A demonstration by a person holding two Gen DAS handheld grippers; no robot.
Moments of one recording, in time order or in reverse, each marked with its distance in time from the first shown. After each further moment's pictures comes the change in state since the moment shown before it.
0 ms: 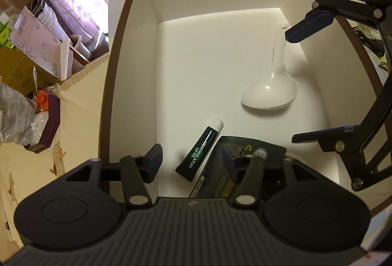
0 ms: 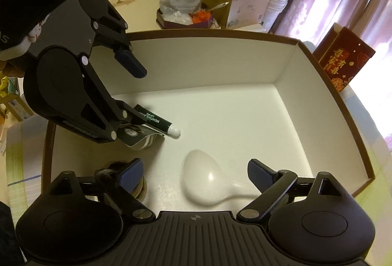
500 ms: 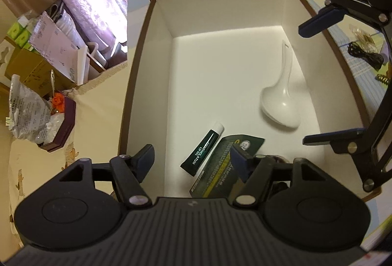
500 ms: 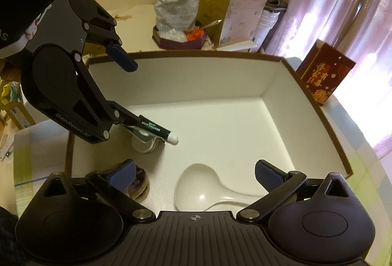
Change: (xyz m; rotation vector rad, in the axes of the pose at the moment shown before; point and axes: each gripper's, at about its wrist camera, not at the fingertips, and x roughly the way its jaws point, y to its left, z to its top) left arm -0.042 -0.011 -0.008 -0.051 -0.071 0.068; right arm -0.046 0.010 -0.012 0.002 -0.092 -0.040
